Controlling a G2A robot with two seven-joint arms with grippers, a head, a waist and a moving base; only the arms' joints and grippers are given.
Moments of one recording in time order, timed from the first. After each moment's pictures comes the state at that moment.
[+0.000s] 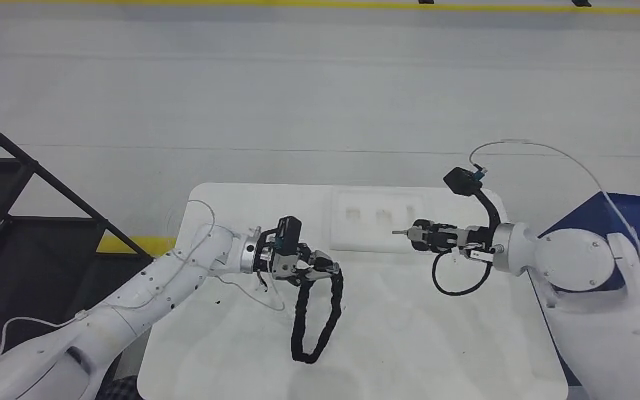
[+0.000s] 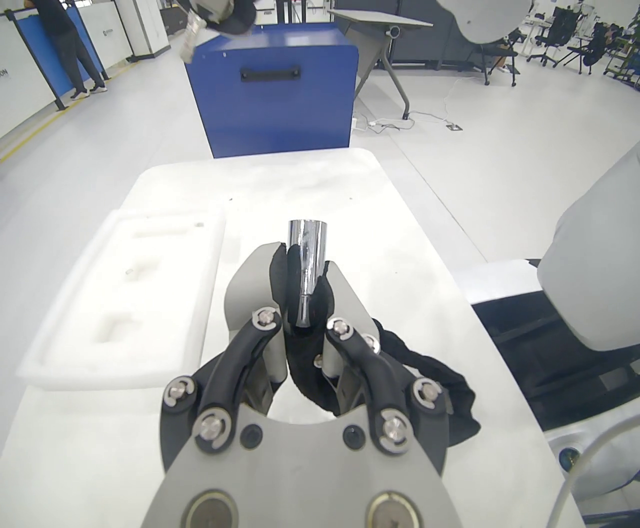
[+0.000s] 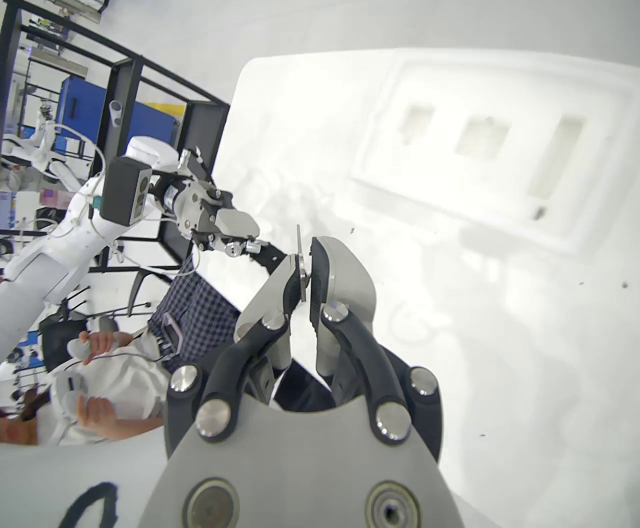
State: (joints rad) left arm 0.76 -0.83 -0.50 -1.35 1.18 -1.01 0.50; right arm -1.18 -1.03 1.40 -1.99 -0.22 0.27 1.26
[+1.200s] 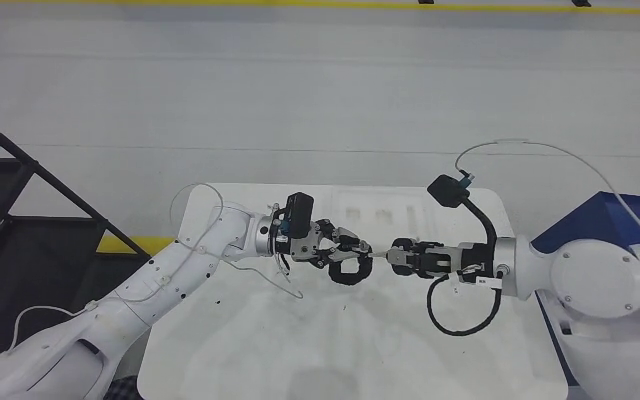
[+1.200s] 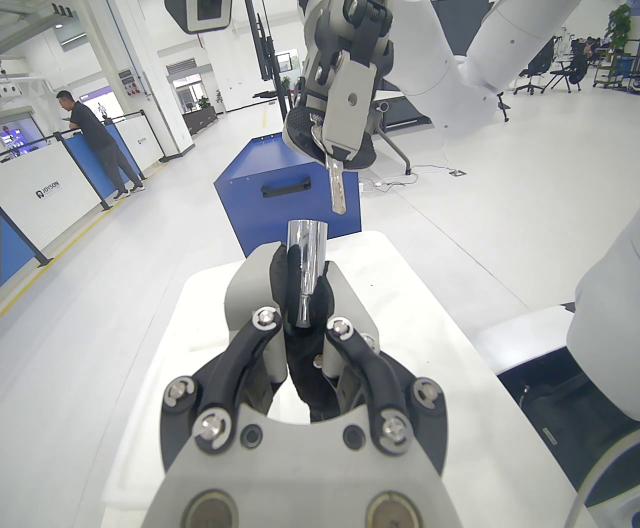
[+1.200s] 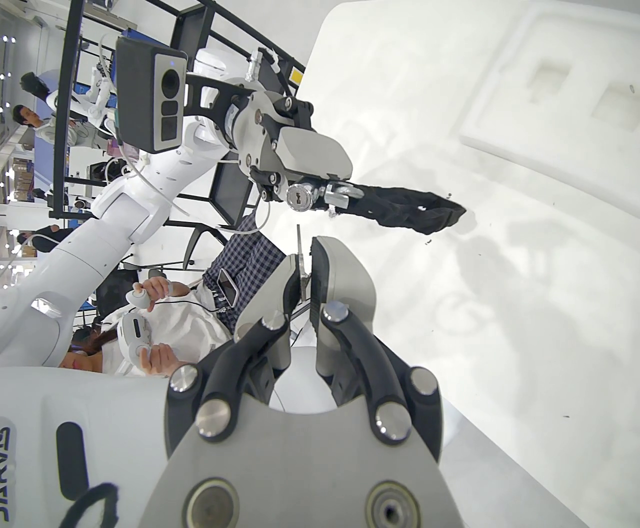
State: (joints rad) left arm 0.73 -0.90 -0.57 -1.43 1.19 -0.96 0.57; right arm -1.16 -1.01 1.37 -2.21 -0.11 0.43 1.31
